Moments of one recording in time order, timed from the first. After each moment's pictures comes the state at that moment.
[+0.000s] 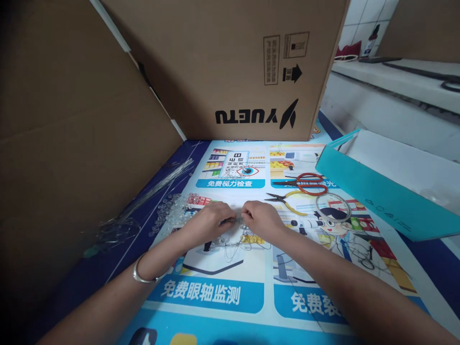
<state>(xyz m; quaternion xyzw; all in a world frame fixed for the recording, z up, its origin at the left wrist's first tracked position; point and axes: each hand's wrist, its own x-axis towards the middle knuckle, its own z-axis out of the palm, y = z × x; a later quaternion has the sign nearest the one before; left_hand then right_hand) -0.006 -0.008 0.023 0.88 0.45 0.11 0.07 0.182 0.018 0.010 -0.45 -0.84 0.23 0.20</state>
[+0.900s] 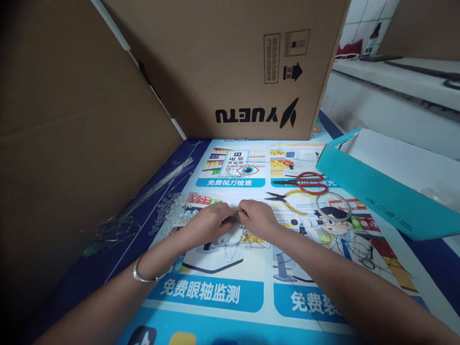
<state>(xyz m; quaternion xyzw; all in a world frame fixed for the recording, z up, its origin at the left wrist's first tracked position) -0.004 -0.012 0.024 0.88 0.46 0.10 0.06 0.172 0.021 0.002 -0.44 -0.84 0.25 0.20</state>
